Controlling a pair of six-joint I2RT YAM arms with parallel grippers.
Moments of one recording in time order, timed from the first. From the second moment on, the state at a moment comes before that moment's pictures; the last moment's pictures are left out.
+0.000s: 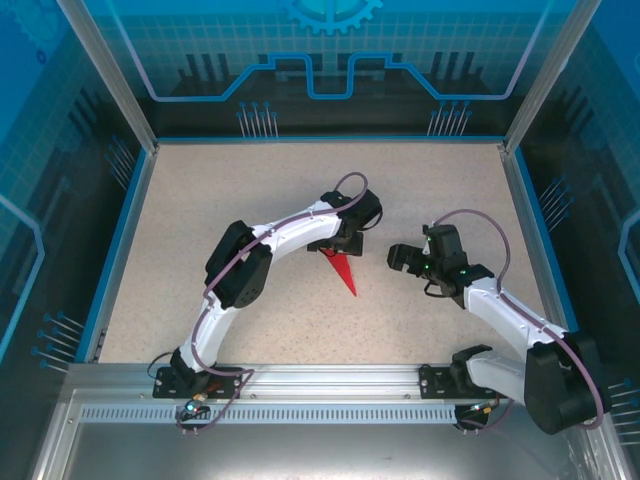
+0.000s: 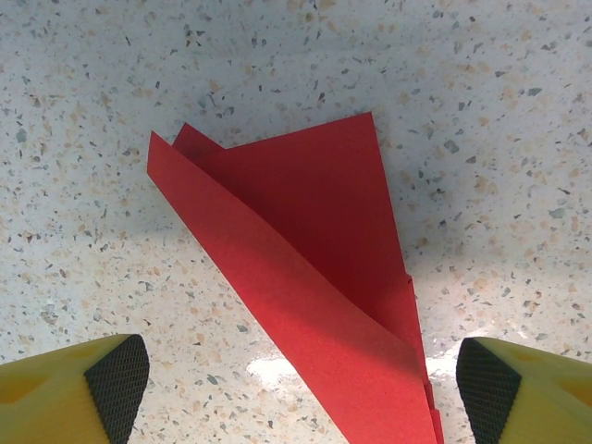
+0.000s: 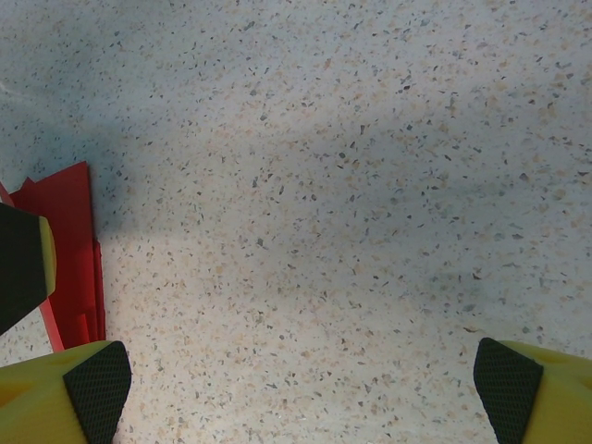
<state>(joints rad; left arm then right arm) -0.78 2.22 1.85 -1.08 -0.27 -0.78 0.28 1.12 0.53 -0.26 -0.04 0.50</state>
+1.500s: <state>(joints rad) -0.77 2.18 1.75 -1.05 -0.29 -0.93 0.28 1.15 0.53 -0.26 -0.06 0.50</state>
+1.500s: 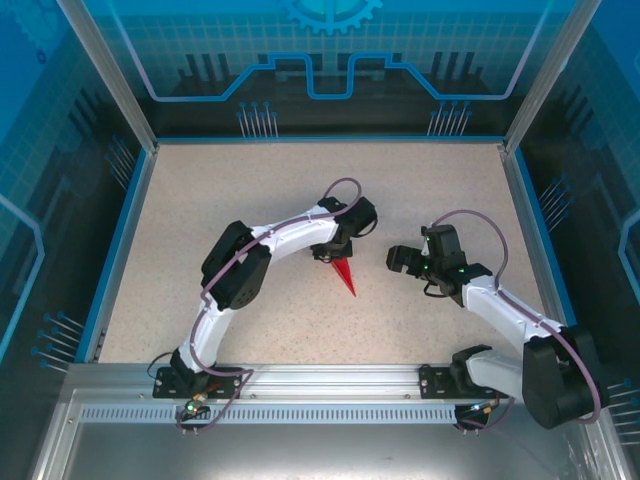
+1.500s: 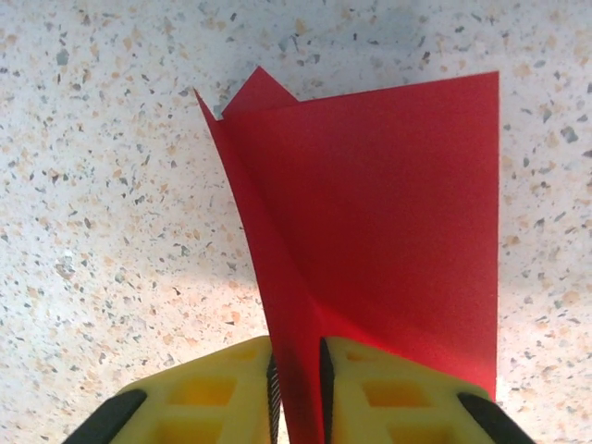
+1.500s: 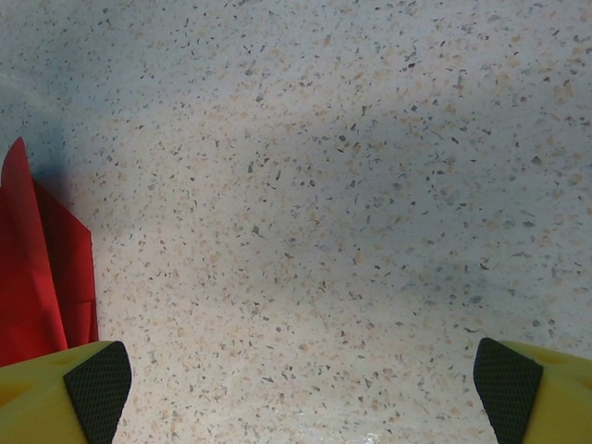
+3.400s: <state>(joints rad) -0.58 1.87 0.94 0.10 0.37 -0.90 0.58 1.62 0.83 -0.19 -0.19 0.59</state>
